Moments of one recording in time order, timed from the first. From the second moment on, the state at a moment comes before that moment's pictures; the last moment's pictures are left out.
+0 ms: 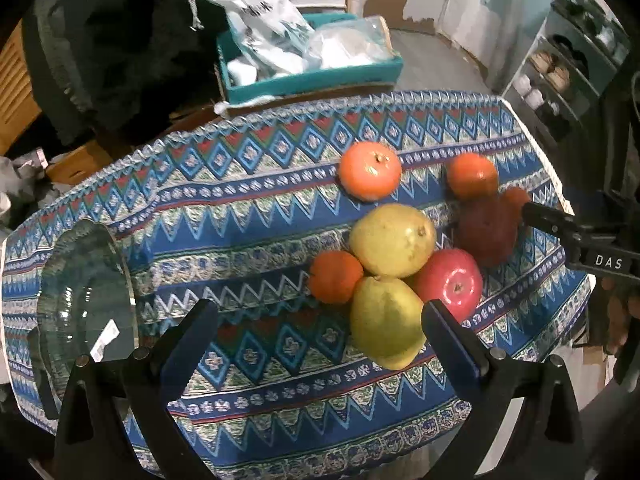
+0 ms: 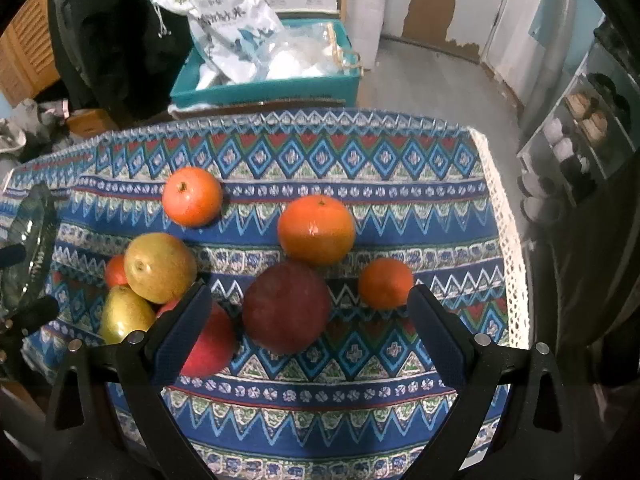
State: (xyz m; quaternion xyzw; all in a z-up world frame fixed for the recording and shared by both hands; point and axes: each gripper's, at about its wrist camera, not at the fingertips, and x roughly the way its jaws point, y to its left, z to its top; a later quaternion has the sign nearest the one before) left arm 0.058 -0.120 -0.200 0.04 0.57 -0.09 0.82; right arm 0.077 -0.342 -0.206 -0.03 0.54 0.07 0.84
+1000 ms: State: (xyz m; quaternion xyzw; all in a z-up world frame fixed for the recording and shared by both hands) left arm 0.062 -0.149 -0.265 0.03 0.62 -0.12 0.78; right arm 0.102 -0.328 -0.278 -0.04 0.61 0.09 0.79
